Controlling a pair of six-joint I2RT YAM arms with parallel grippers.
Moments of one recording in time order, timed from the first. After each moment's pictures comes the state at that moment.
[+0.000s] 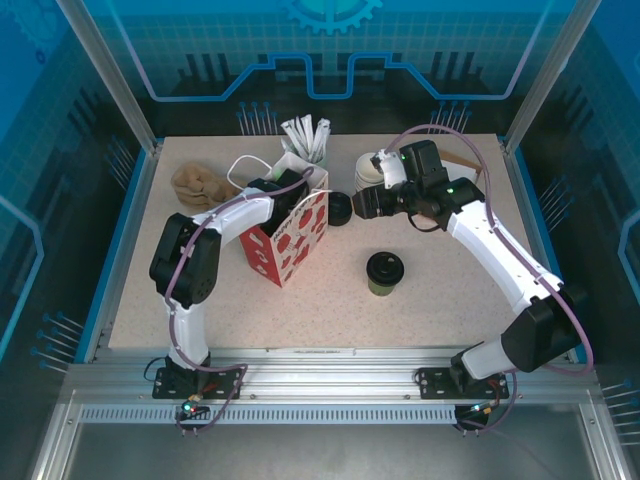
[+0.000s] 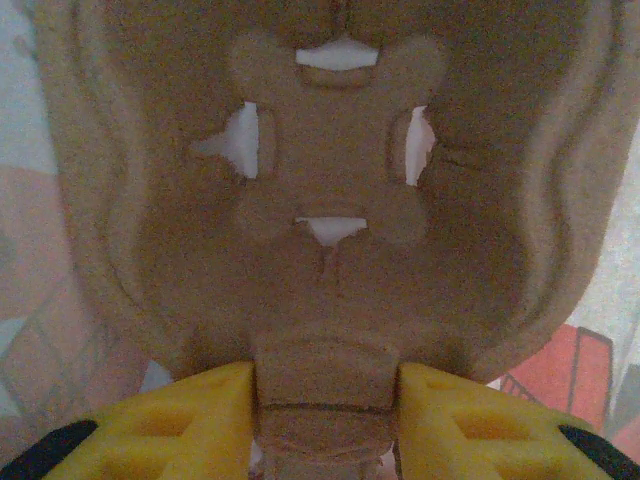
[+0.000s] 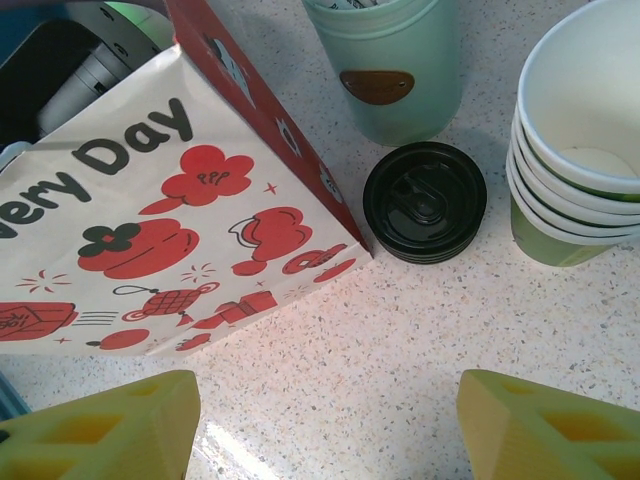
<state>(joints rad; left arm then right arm) -0.43 1.97 1.47 -0.89 0.00 0.05 0.41 1.45 1.39 -0.72 -0.31 0.14</state>
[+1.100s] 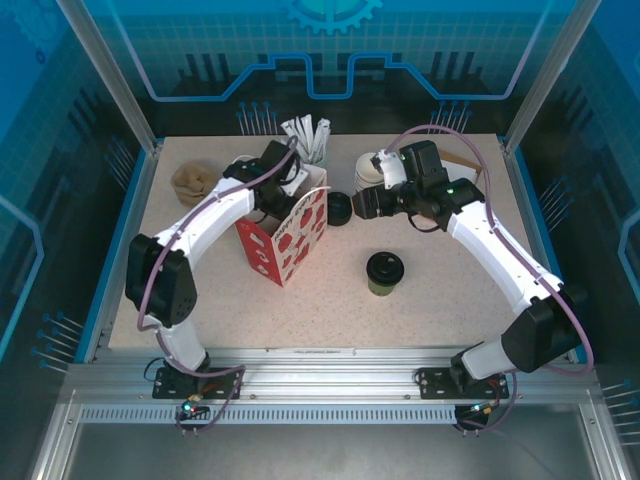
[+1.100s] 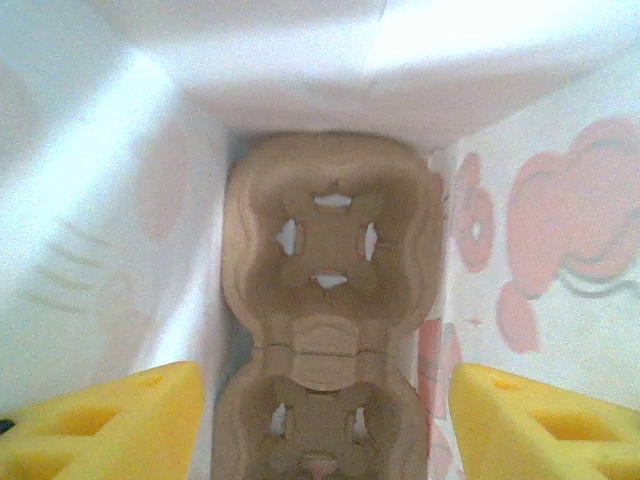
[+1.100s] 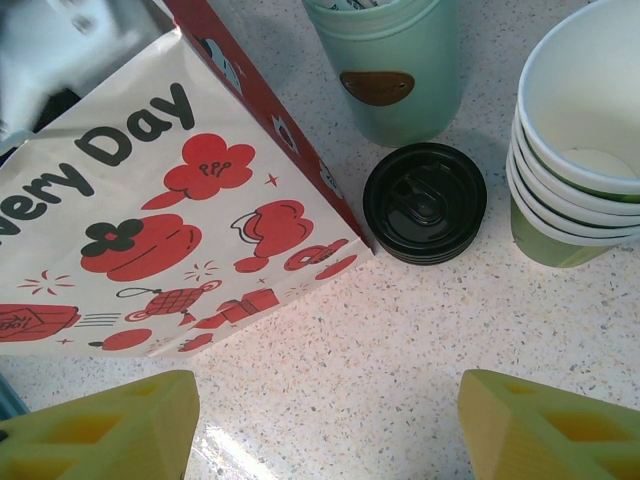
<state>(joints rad) -0.42 1.77 1.59 -0.93 0.01 0.01 0.41 1.45 1.39 -0.71 -0.31 0.14</state>
